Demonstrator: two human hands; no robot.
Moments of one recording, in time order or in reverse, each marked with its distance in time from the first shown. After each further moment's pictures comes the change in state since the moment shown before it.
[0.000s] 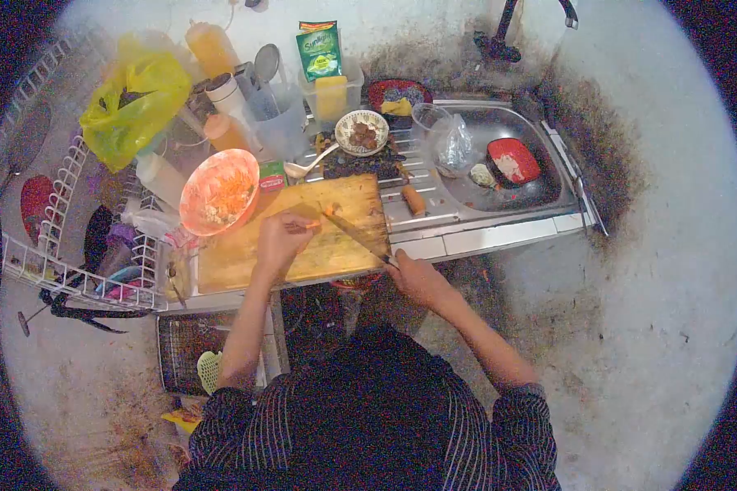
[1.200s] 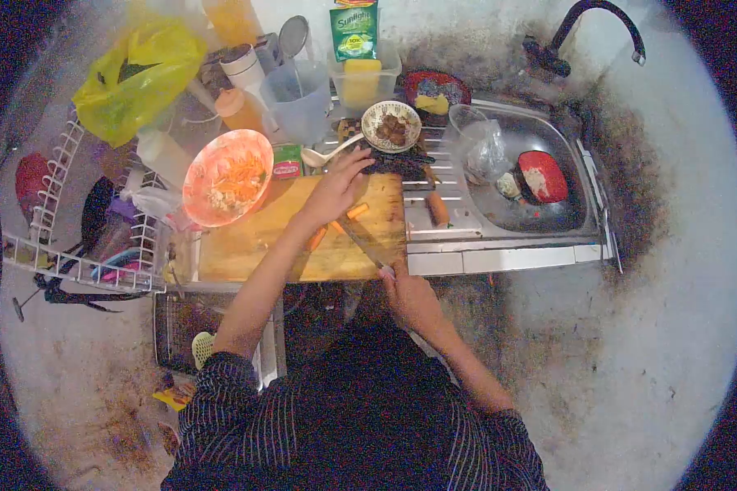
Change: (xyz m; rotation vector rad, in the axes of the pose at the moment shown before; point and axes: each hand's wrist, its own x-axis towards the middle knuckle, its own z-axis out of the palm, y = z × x) left_hand 0.089 0.005 0.046 0.139 -0.094 0.410; right_hand 0.012 -0.038 0.007 0.123 0.037 0.091
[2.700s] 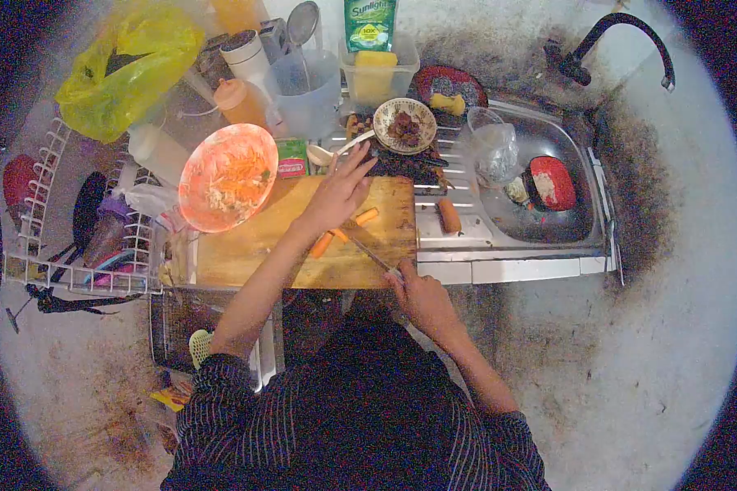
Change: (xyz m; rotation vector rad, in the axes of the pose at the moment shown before) left_hand -0.006 -0.010 -0.005 0.105 -0.050 -0.047; right_hand 0.018 0.001 -0.008 -0.138 -0.043 -0.063
